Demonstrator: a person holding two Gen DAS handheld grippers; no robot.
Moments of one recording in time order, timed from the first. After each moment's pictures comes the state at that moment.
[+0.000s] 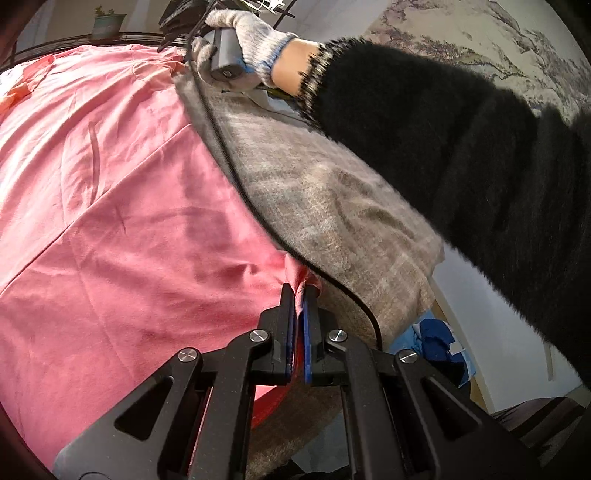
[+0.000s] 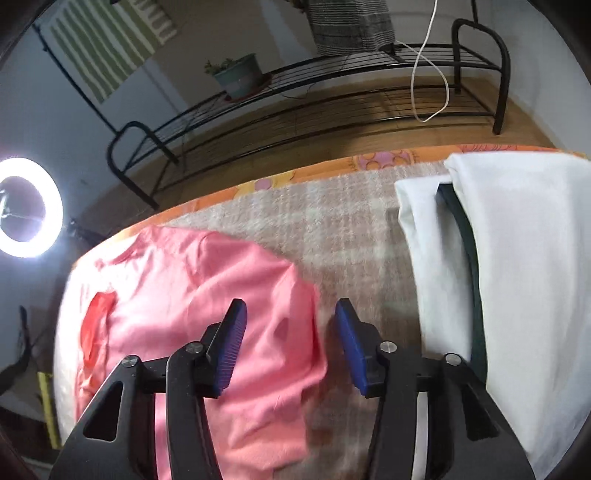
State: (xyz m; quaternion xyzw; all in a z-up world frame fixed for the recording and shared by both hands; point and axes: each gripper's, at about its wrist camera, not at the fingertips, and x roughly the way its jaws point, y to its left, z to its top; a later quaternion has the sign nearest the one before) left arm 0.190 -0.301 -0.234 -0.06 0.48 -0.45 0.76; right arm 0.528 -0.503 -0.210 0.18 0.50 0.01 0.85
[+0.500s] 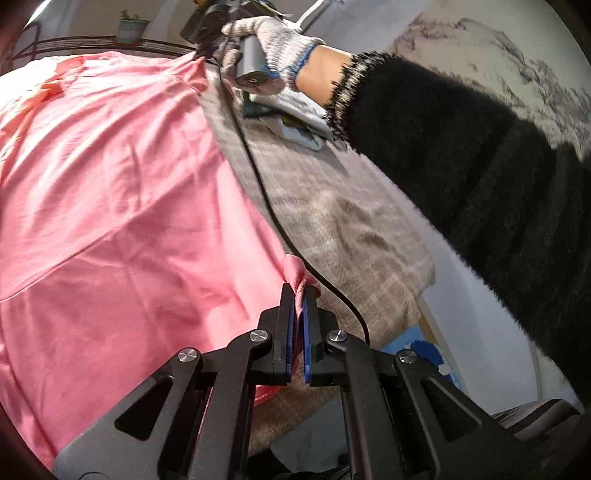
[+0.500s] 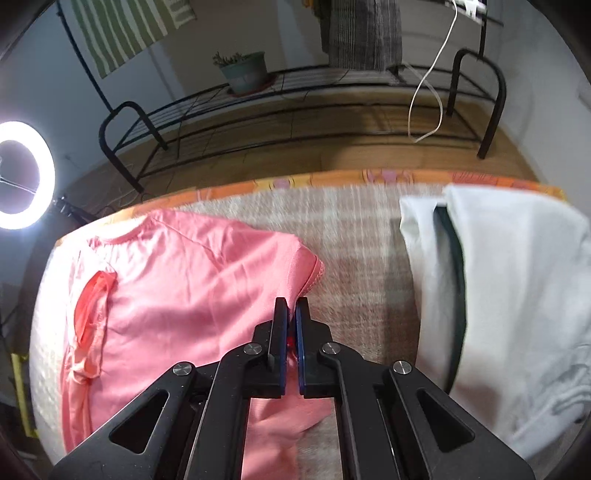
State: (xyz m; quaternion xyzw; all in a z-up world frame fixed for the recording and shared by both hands) left arm 0.187 -0.253 -0.210 -0.12 0.46 -0.43 0.77; right arm 0.526 -0.461 -0.169 0.11 0.50 -0.04 0.86
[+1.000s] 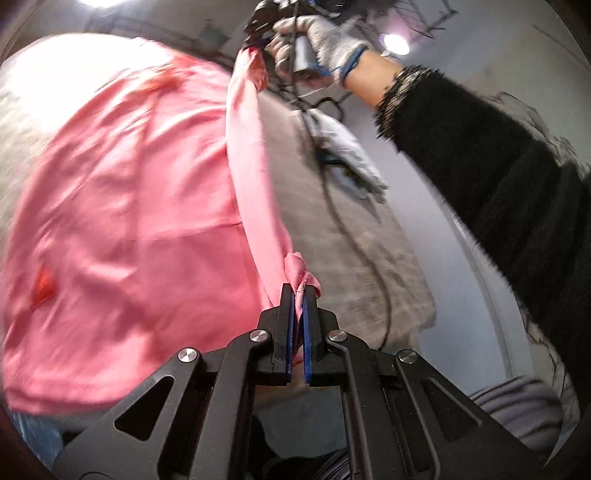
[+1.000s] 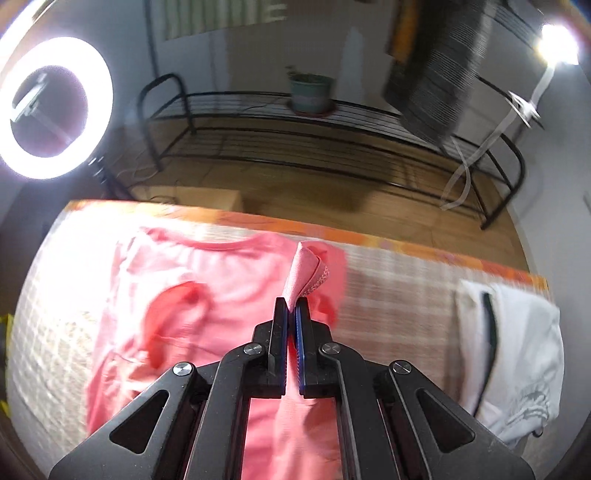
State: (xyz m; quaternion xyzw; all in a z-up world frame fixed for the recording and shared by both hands) left arm 0.163 -0.132 -0.210 -0.22 0.45 -0.33 0.80; right arm 0.561 -0.291 -0.133 -0.04 0.49 -0.01 0.87
